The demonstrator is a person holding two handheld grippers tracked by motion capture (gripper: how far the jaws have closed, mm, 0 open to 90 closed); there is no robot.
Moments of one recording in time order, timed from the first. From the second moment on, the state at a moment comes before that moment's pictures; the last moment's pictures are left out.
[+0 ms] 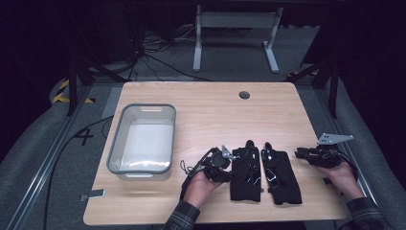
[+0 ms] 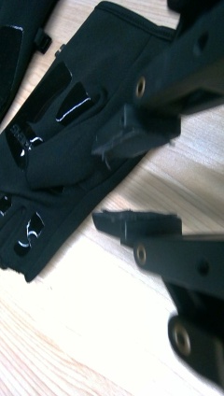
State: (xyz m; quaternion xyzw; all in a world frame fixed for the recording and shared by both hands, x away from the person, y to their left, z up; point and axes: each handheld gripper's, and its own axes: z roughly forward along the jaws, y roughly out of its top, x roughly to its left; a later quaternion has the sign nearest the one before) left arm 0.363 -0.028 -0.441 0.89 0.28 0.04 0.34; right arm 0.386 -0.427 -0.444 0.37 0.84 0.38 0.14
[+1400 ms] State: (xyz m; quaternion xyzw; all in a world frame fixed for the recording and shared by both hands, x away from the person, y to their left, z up) left arm 0.361 -0.046 -0.456 0.87 0.32 0.04 0.36; right arm 0.349 -0.388 -0.451 0.28 0.88 0.37 0.07
